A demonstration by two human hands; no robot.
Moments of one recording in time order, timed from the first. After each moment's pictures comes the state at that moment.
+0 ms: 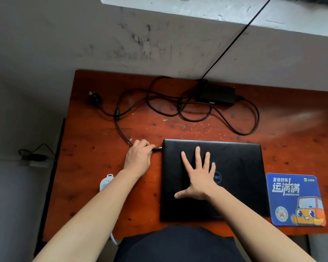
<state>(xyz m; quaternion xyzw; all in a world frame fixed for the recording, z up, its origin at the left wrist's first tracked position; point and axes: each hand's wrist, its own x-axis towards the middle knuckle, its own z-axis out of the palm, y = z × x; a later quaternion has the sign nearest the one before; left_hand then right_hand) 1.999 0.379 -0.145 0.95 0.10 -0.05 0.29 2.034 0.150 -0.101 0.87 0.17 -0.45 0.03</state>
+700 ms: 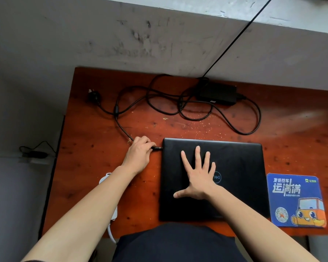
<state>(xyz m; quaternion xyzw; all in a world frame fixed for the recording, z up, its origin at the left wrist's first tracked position) 2.007 0.385 -0.148 0.94 0.08 -0.07 0.33 2.036 0.149 -0.105 0.87 0.17 -0.46 0.03</state>
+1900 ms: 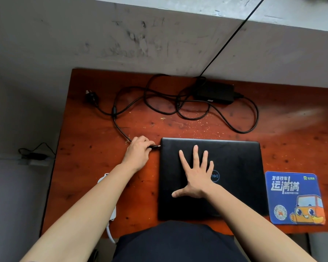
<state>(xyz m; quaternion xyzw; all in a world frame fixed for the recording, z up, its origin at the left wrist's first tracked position) 2.015 0.382 -0.152 0.93 0.12 -0.09 0.34 2.036 0.150 -0.105 0.87 0.17 -0.47 0.03</state>
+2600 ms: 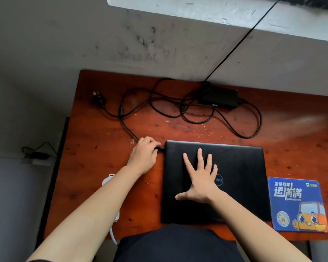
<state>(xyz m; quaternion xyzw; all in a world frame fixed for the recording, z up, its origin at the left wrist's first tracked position) 2.010 0.380 -0.148 0.93 0.10 -0.06 0.34 2.029 0.146 -0.110 0.89 0.17 -0.41 0.02</state>
